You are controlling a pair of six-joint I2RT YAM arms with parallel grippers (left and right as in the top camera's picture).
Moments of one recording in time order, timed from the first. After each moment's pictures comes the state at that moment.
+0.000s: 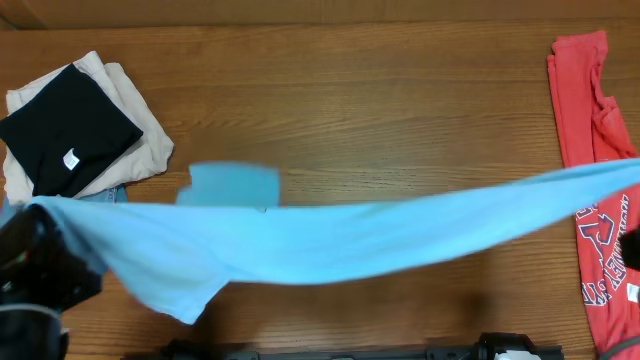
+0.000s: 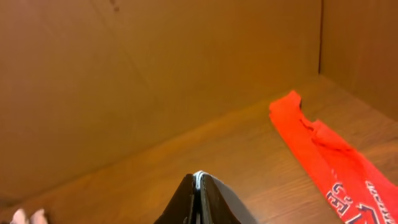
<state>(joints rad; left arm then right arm) -0.25 0.93 1.98 -1.43 -0.50 -0.52 -0.06 1.02 2.14 -1.43 0.07 0.38</state>
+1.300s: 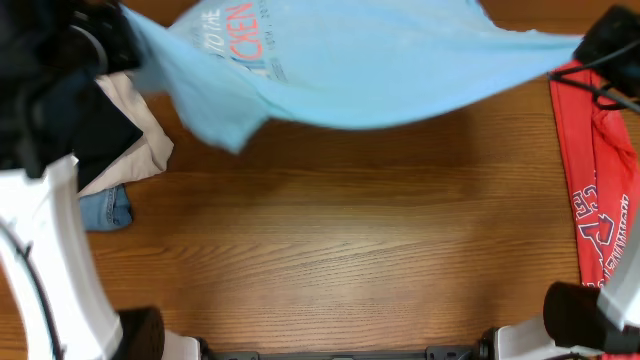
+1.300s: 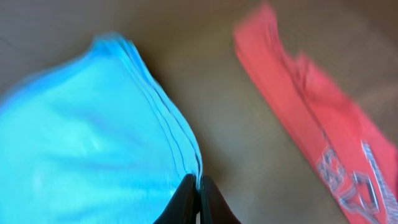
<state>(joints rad) 0.07 1.68 2.33 -1.34 0.14 -0.19 -0.15 1.72 2.31 -1.44 0.10 0.40</state>
